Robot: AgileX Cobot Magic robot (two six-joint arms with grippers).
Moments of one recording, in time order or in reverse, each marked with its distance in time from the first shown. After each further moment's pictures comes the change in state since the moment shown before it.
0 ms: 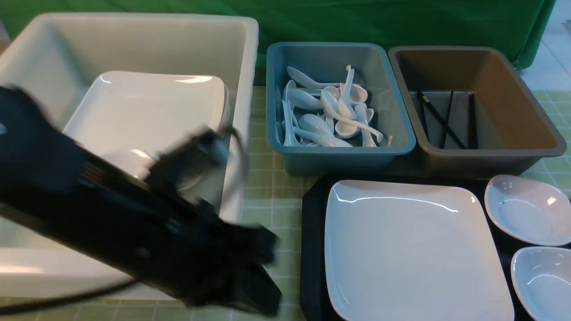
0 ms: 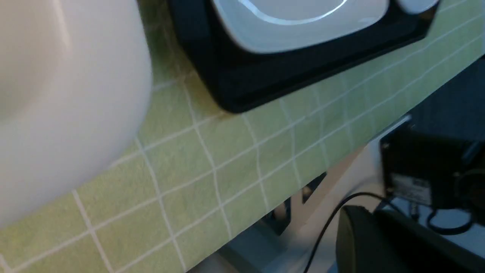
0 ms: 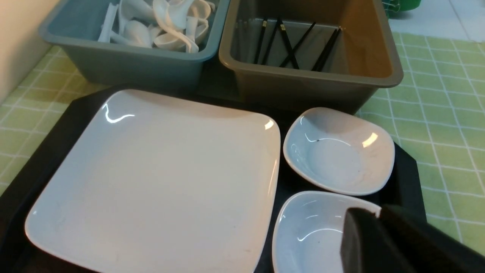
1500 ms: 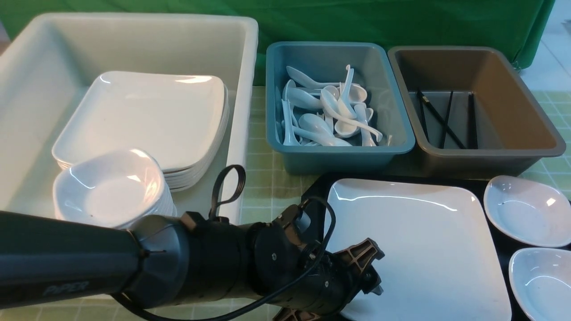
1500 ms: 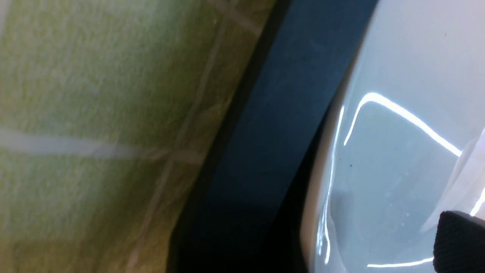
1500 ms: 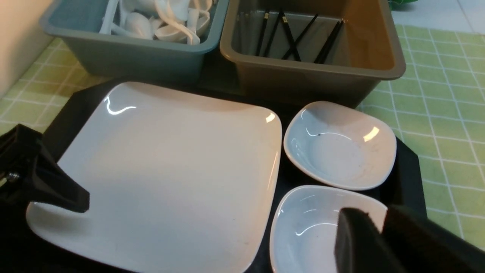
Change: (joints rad) right arm 0.000 0.001 0.000 0.002 0.015 0.000; left arm -0.279 0.498 -0.013 -0.135 -0.801 -0.513
